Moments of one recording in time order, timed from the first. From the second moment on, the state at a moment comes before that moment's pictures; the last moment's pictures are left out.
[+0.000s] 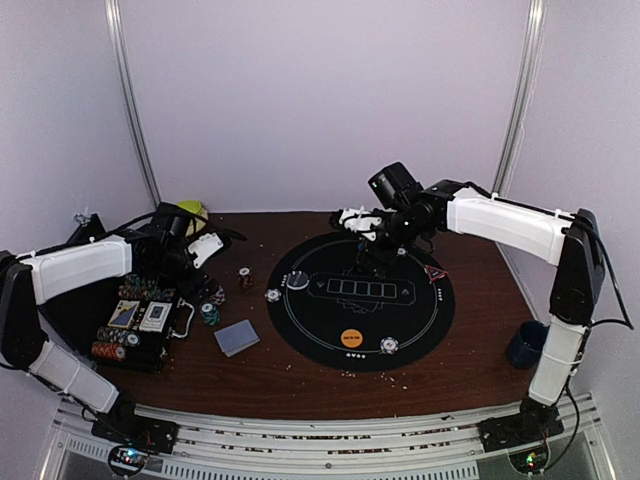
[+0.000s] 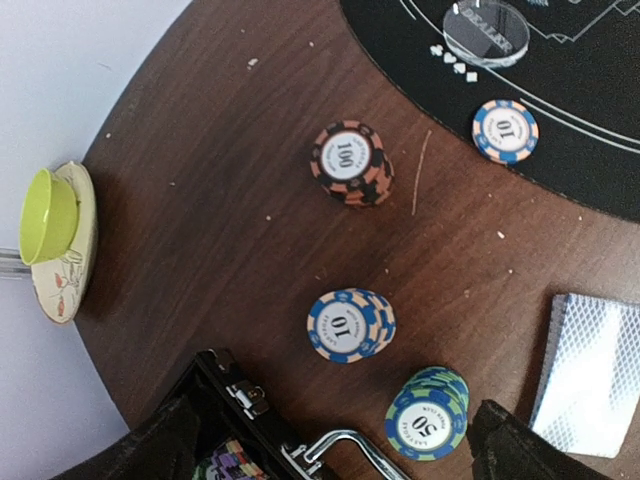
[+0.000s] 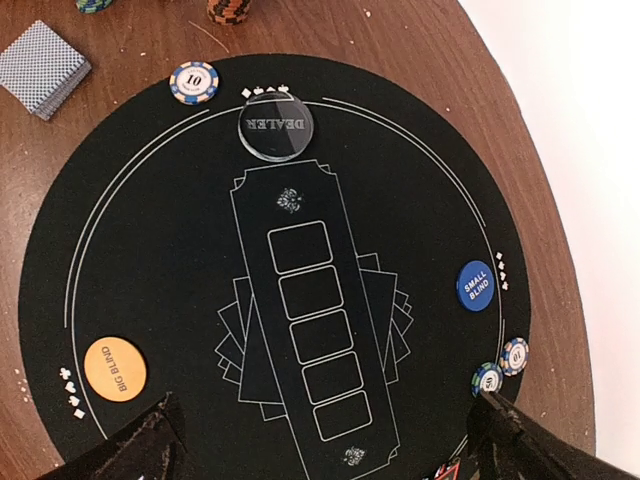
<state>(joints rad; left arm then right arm) -0.37 1.41 0.96 -0.46 -0.07 0.54 0.69 1.84 1.63 -0.69 -0.01 -0.56</state>
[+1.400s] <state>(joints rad) -0.29 1.59 0.97 -0.59 0.10 0.63 0.69 1.90 1.58 -0.61 0.27 -0.57</state>
